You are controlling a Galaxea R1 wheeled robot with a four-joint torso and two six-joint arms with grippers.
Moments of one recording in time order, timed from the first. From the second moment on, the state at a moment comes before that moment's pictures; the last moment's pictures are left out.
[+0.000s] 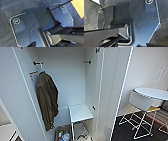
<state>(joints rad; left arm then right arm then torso) 1.47 3.07 -2.79 1.50 -0.06 -1.25 -1.54 3.09 -2.74 -0.14 0.01 0.10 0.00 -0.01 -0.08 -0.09</state>
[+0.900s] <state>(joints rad) 1.47 3.08 -2.79 1.50 -0.06 -1.25 -1.54 3.09 -2.74 -0.14 0.01 0.10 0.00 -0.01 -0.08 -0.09</state>
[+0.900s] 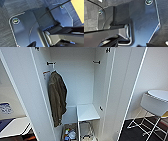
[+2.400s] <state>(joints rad) 1.47 3.08 -2.79 1.50 -0.06 -1.25 -1.54 3.09 -2.74 -0.14 0.02 0.10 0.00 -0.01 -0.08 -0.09</state>
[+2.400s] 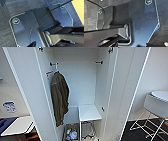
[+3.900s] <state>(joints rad) 1.47 3.07 -2.79 1.50 -0.06 -1.25 -1.53 3.09 -2.74 -0.14 0.02 0.10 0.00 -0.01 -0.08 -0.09</state>
